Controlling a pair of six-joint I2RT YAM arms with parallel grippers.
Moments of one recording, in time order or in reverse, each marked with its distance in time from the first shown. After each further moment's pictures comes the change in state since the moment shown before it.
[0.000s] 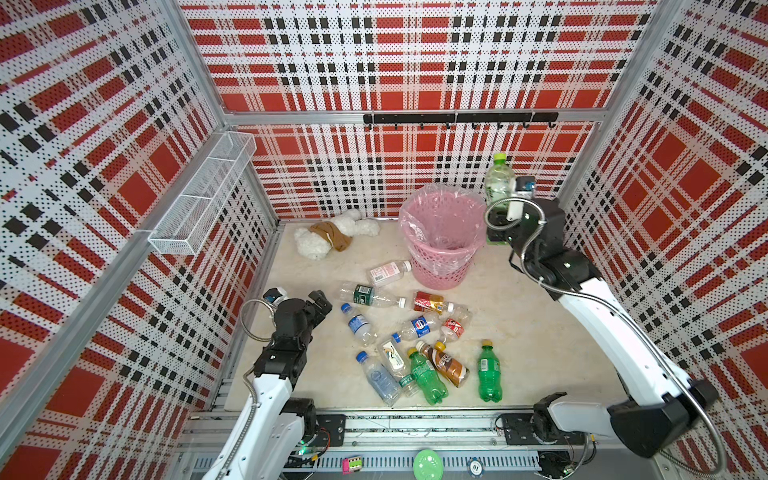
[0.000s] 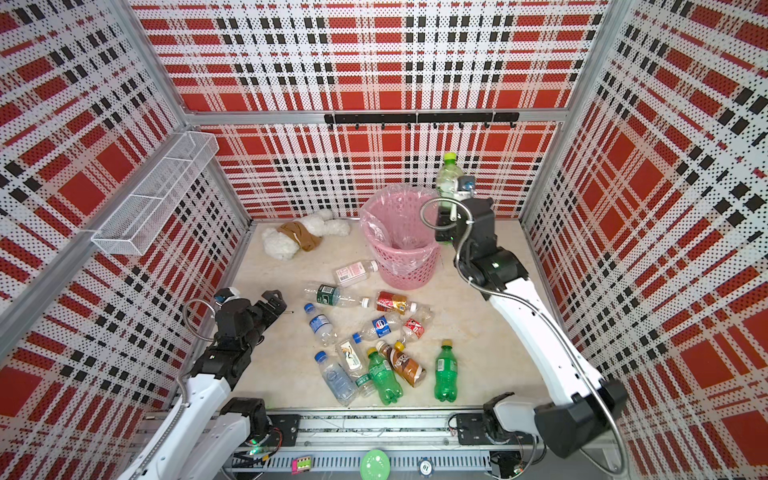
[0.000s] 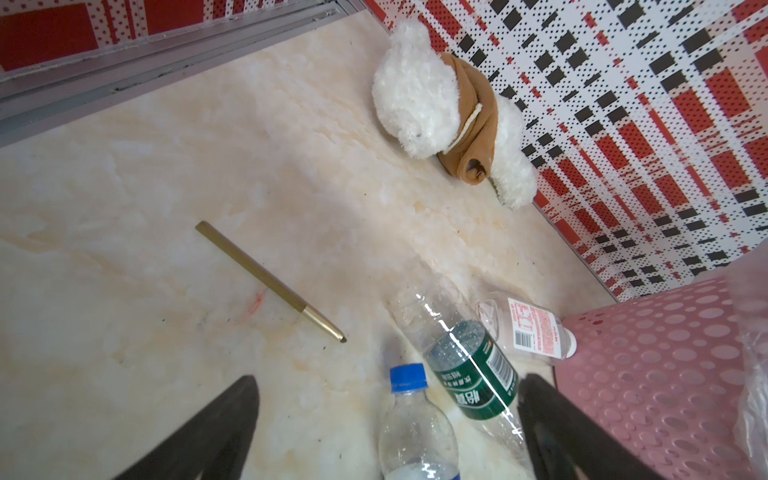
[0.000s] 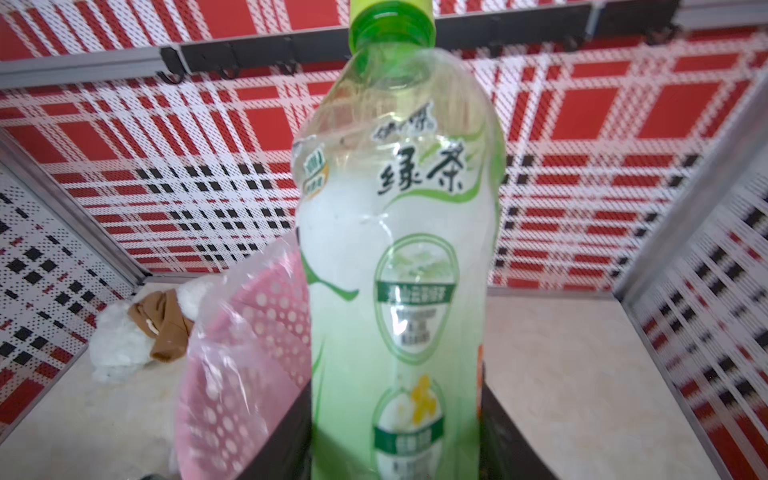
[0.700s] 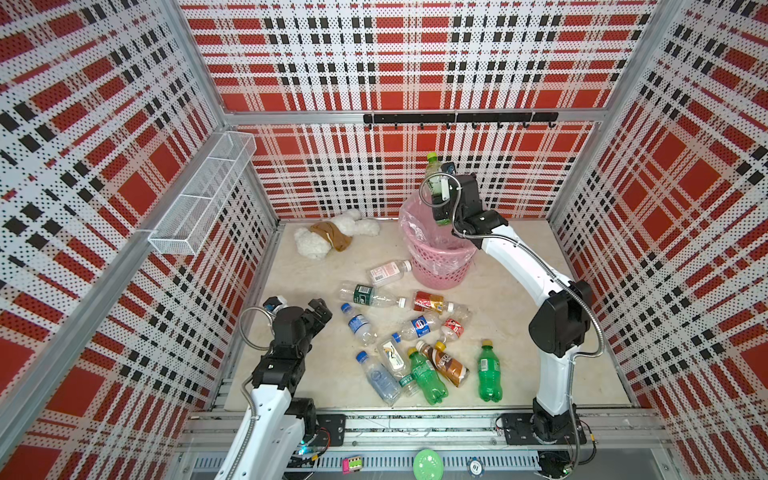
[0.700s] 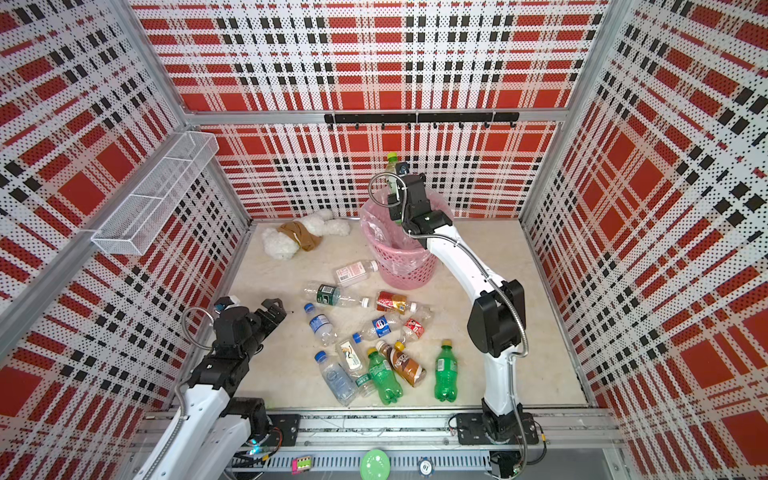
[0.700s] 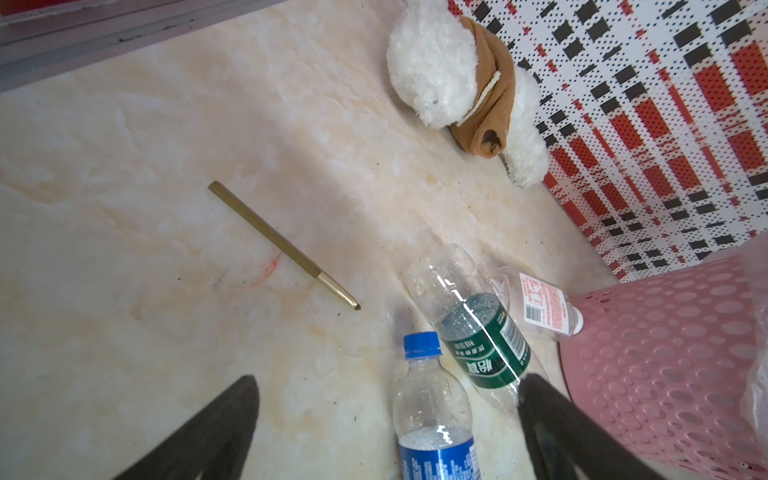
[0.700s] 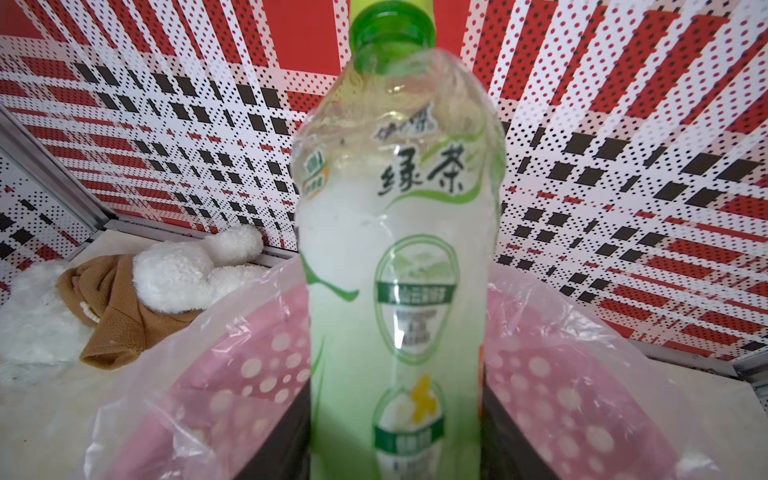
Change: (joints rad) left arm 0.016 -0.047 -0.032 -0.057 0.047 -0.015; right arm 0.052 0.527 0.401 -0.007 -0.020 -0.090
